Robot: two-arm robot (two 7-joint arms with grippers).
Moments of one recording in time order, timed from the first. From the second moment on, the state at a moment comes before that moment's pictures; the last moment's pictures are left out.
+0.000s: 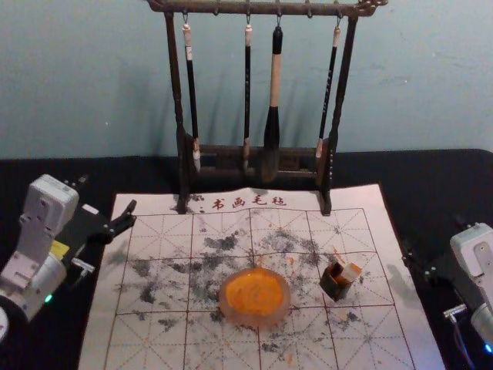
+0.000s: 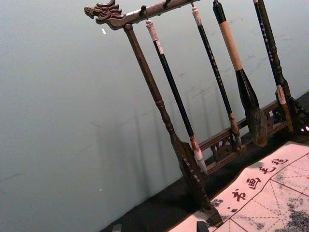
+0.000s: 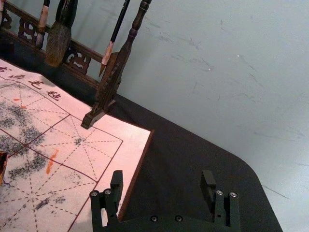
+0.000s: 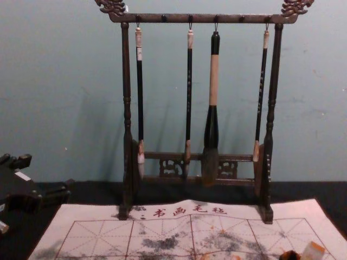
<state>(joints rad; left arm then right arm) -0.20 0.60 0.45 -1.41 -0.25 -0.12 0.03 -0.05 0.50 -0.27 -1.55 0.01 -0.05 -0.11</state>
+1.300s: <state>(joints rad) -0.20 0.60 0.45 -1.41 -0.25 -0.12 0.03 -0.05 0.50 -0.27 -1.55 0.01 -0.05 -0.11</state>
